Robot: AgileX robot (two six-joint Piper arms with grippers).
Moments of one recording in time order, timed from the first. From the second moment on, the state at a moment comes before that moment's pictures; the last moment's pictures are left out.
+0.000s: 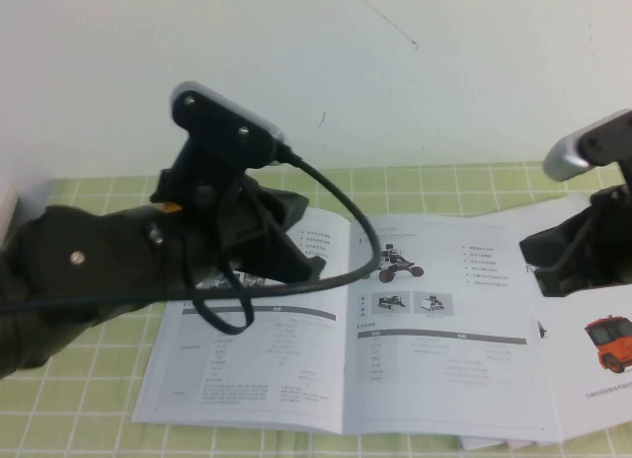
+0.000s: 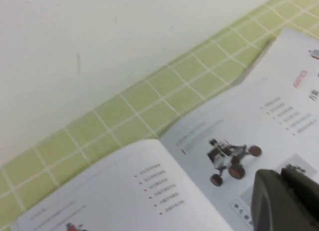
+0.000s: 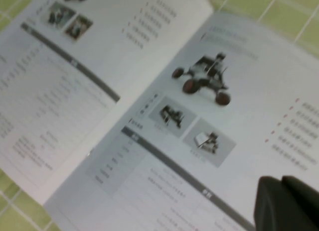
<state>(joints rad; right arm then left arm) 0.28 1.40 -0.89 0.68 0.52 -0.80 -0.56 1.37 -0.91 -0.94 0.10 0.98</state>
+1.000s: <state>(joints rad) 0.28 0.61 -0.65 0.75 0.57 -0.95 -0.56 0.41 -0.41 -1.75 -0.46 1.77</state>
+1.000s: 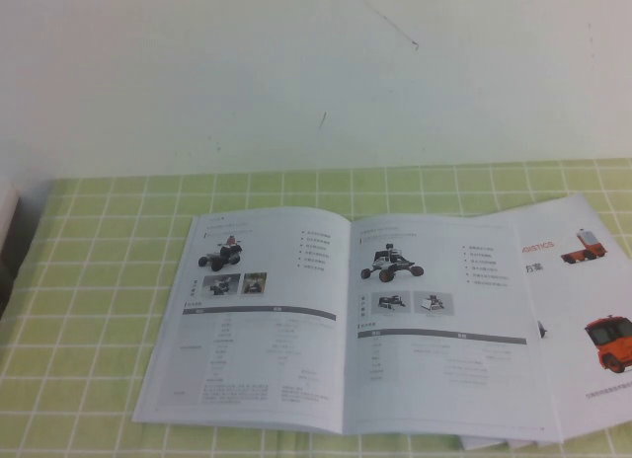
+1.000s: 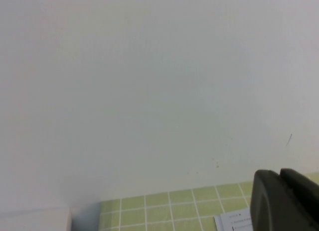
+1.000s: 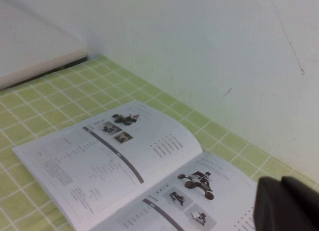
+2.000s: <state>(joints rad) 0.28 0.61 -0.65 0.71 0.64 -0.95 -0.56 0.40 -0.41 -1.75 -0.45 1.77</state>
